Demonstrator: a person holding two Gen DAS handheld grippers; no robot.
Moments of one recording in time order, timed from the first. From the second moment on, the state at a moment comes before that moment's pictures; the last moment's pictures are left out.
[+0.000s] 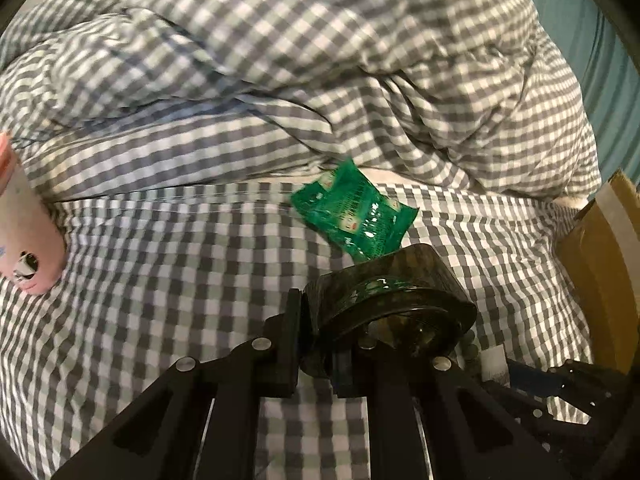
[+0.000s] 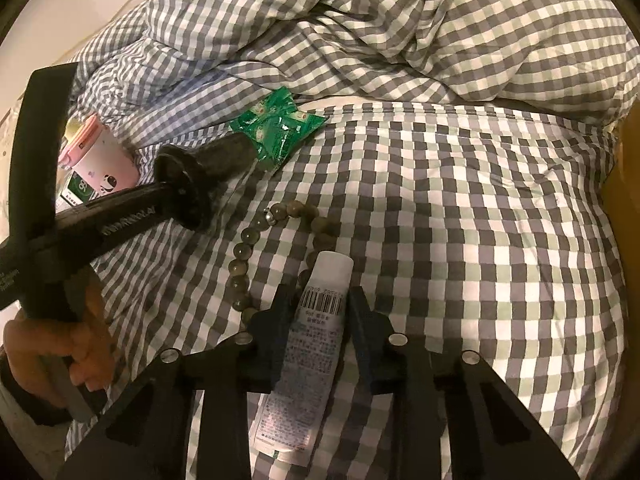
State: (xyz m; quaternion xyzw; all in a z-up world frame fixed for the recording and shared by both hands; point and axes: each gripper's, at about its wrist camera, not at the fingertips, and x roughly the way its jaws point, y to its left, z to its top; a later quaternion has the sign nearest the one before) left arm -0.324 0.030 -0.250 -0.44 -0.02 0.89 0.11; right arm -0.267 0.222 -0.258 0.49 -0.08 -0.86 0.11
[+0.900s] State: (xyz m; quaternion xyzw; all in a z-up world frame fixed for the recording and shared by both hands) left arm -0.236 0.002 -0.169 -0.37 -0.03 0.93 0.06; right arm -0.207 0.206 -0.196 0.41 -0.05 -0.90 0.10
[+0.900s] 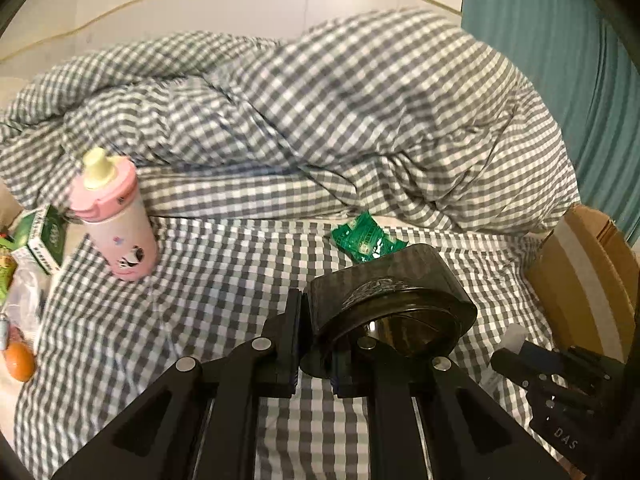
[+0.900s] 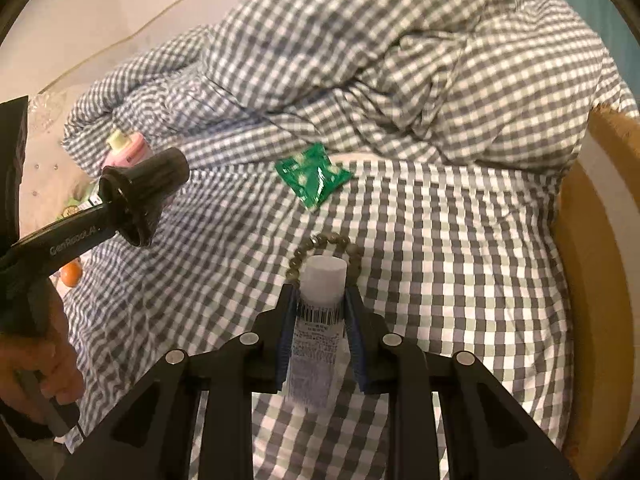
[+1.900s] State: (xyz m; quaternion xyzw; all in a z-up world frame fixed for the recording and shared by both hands) left arm -0.093 -0.008 -0.077 -0.28 -0.01 0.96 0.01; right arm -0.103 0.186 -0.082 0.30 -0.03 -0.94 0.13
